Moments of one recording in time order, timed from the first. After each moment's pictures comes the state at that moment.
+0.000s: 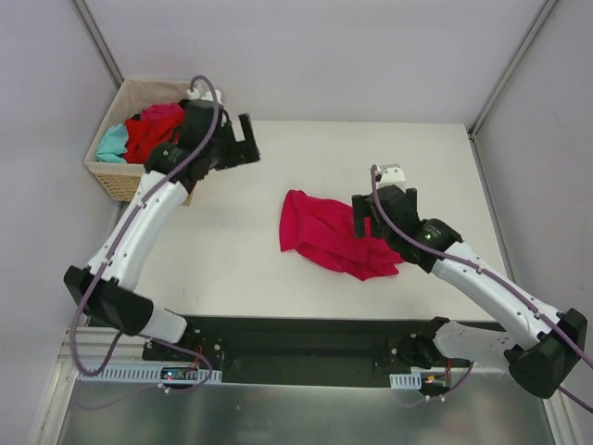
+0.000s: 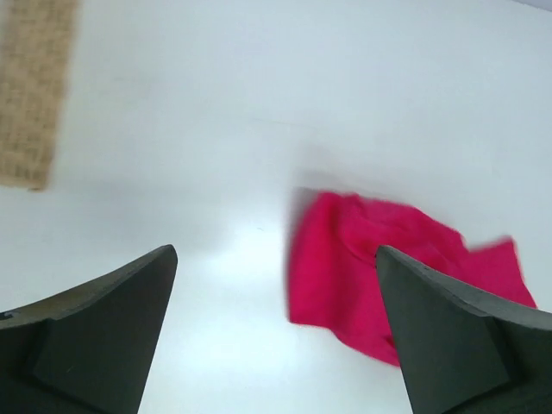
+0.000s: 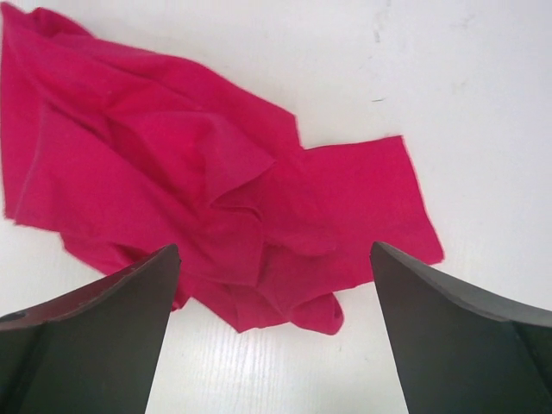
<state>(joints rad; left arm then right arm) -0.28 1.52 1.68 -0.83 -0.15 -0.47 0.74 1.09 1.00 -0.64 0.49 0.32</state>
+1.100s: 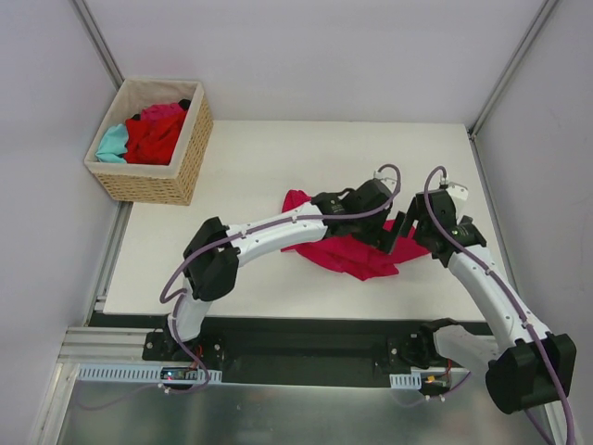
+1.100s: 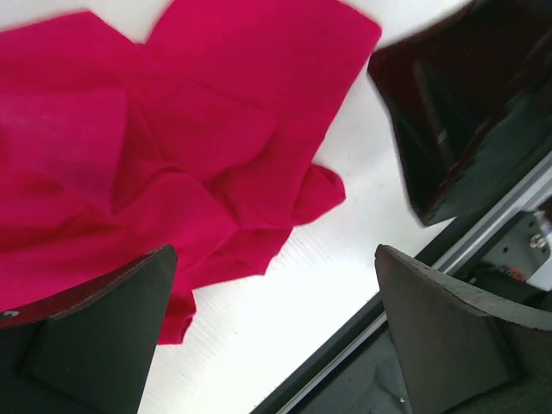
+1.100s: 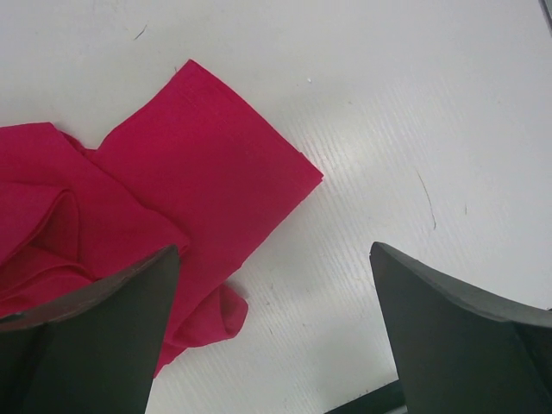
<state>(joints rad) -1.06 2.04 1.83 -0.58 0.00 -0.50 0.28 1.05 0.84 -0.73 0.48 0.52</state>
